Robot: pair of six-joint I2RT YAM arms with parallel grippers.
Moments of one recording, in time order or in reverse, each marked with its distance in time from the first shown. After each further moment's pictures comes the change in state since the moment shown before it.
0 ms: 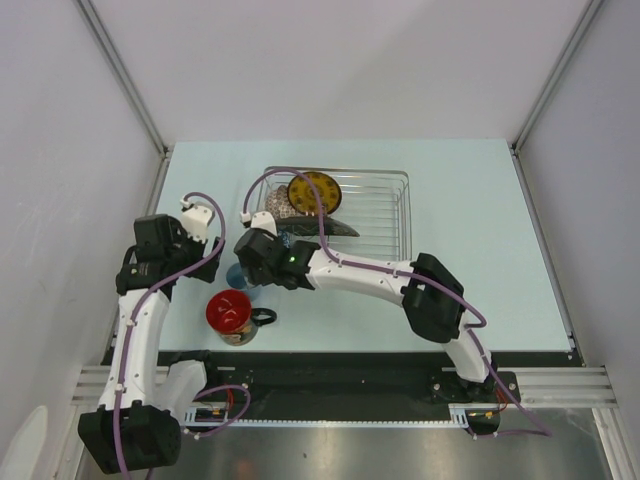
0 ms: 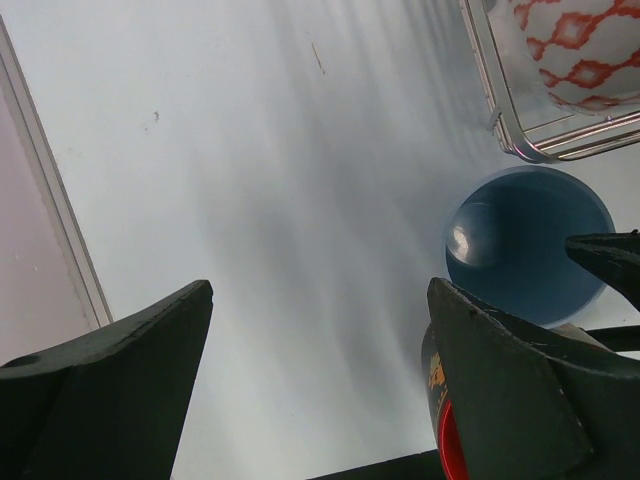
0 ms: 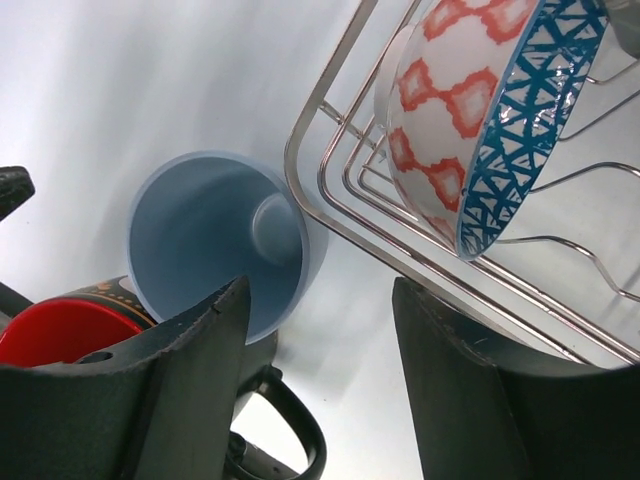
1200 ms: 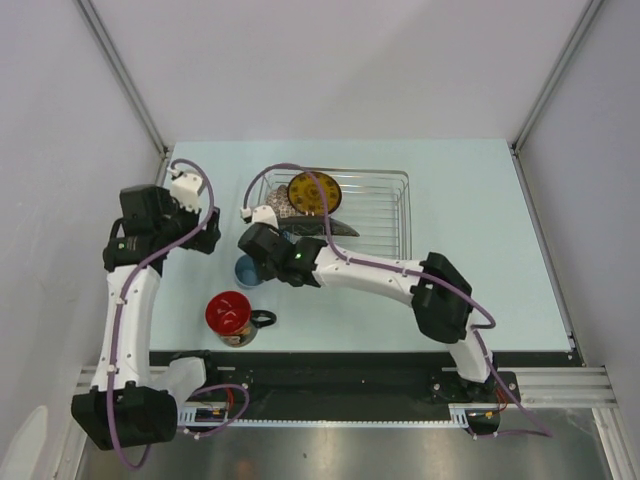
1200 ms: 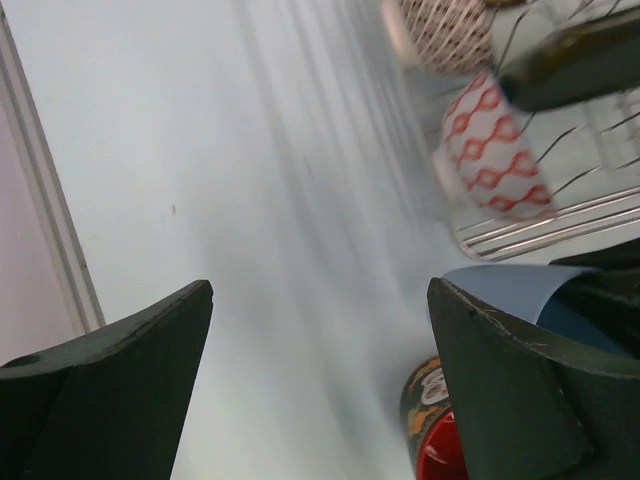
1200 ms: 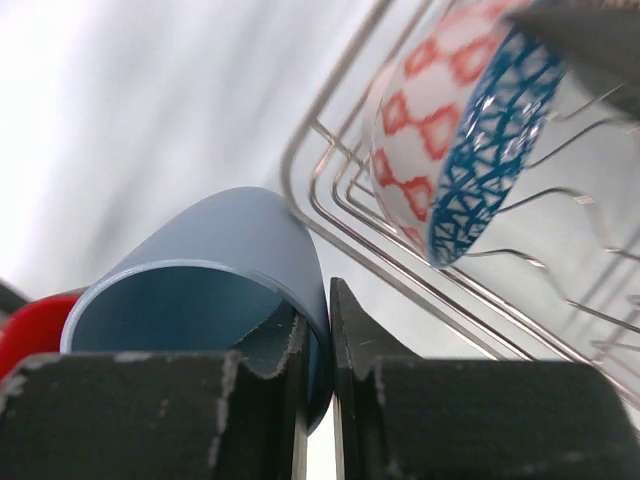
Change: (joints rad) left arm 0.002 0.113 0.185 -0.014 0.080 -0.056; right arm -0.008 -0.006 -0.018 0.028 0.001 -0.061
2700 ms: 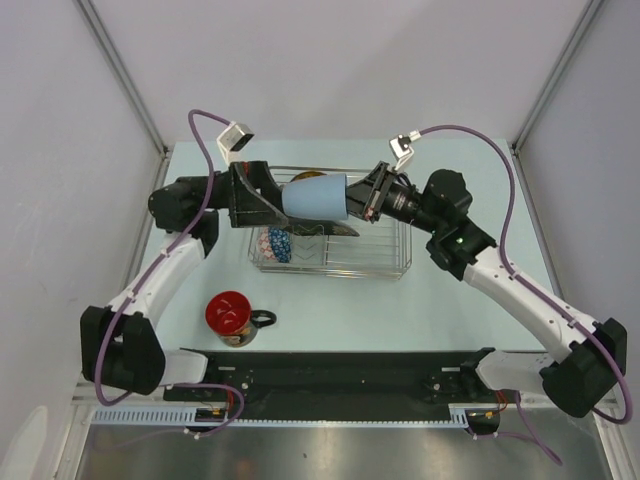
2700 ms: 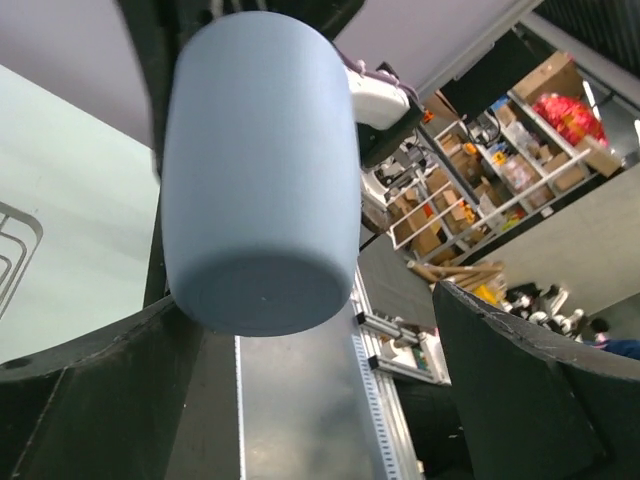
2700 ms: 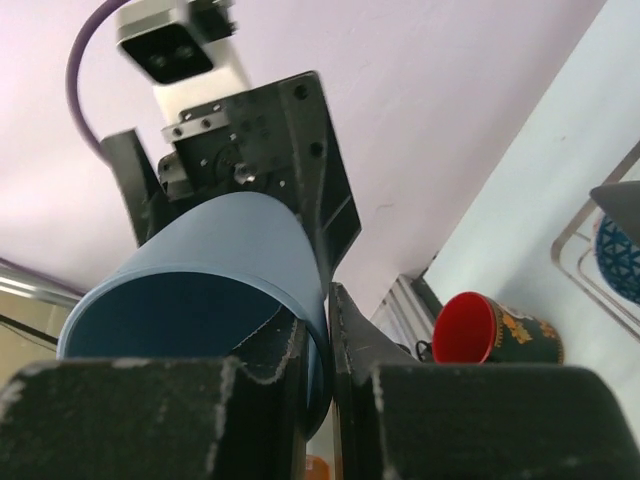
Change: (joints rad) left arm -0.338 0.323 -0.006 1.999 1.097 -2.177; right arm -0.531 -0.895 -0.681 0.702 -0.846 0.543
